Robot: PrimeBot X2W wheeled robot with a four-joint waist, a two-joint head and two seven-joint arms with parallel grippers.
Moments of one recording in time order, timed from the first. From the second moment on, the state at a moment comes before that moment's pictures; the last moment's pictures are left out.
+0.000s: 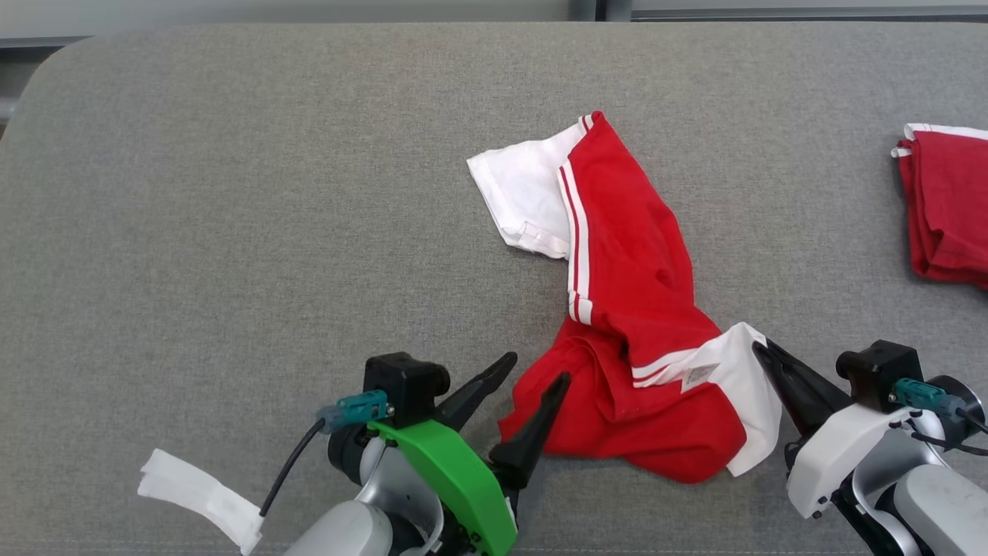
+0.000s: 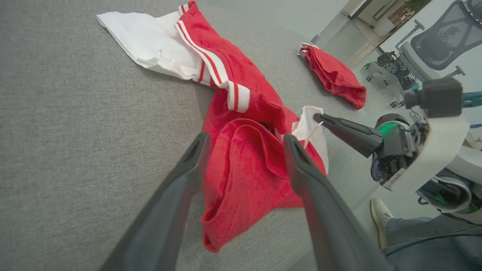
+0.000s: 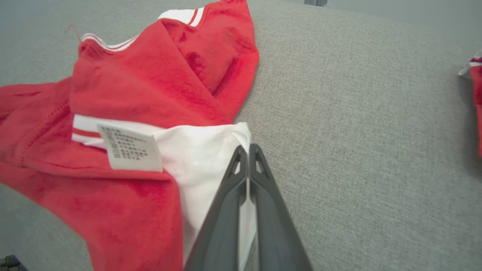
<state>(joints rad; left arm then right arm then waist) -0.21 0.14 -0.75 -0.09 -0.78 0.11 0.12 -0.08 -0.58 0.62 0.03 0.55 -0.12 -0.08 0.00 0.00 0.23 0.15</state>
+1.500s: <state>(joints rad) -0.27 0.08 -0.87 0.00 -0.84 0.06 0.23 -0.14 -0.55 0.63 0.06 0.55 -0.11 -0.08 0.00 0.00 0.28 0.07</state>
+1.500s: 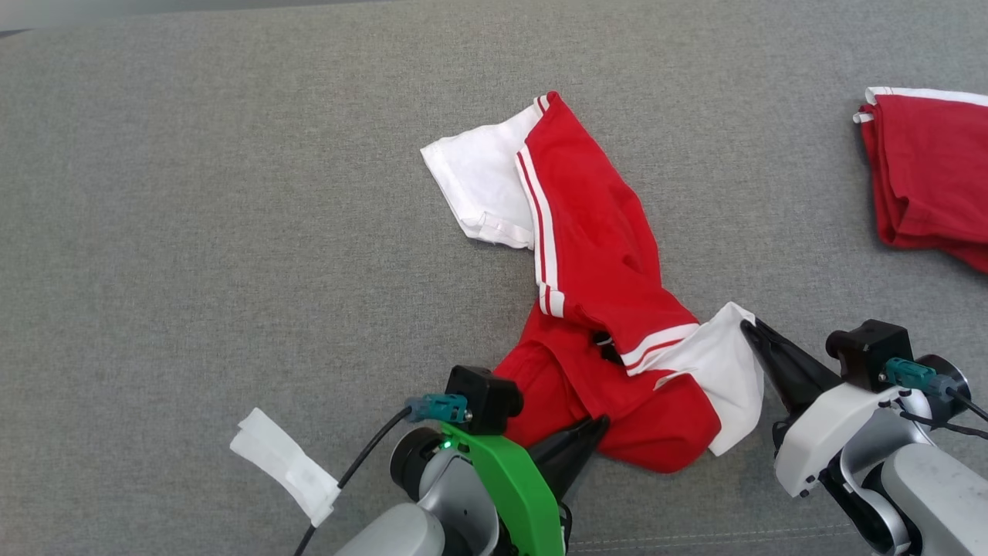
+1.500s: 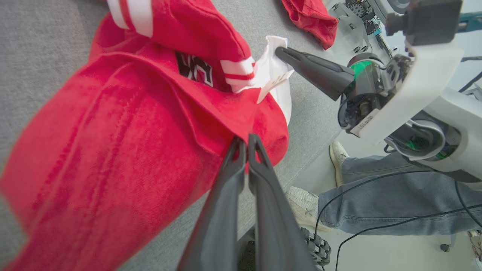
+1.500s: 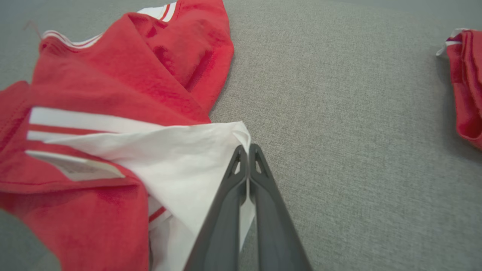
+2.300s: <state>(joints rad) -0.37 0.29 -0.50 -0.22 -1.03 0.05 0.27 -0.35 -0.51 0.28 -0.10 1.14 -0.05 0.09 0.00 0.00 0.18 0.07</state>
